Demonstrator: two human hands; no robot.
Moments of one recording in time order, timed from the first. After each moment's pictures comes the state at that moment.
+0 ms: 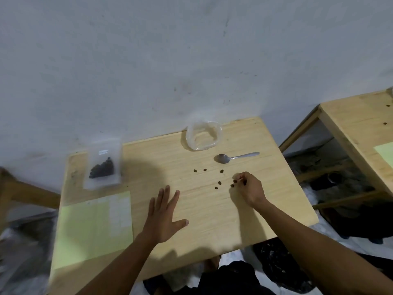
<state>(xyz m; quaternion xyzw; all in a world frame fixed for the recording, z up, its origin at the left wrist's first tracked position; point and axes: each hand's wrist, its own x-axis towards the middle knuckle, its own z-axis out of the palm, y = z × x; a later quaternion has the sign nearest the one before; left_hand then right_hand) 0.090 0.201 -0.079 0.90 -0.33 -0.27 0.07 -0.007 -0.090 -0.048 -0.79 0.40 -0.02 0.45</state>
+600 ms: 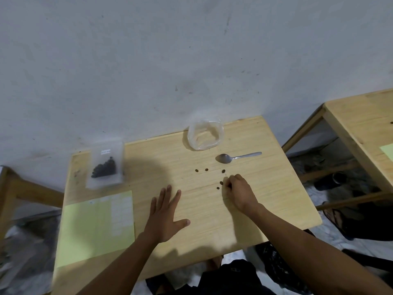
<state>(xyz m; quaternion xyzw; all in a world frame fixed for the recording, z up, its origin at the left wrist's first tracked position) 0.089 0.200 -0.076 0.90 -0.33 -0.27 0.08 0.007 -0.066 -0.059 -0.92 0.26 0.05 0.29</state>
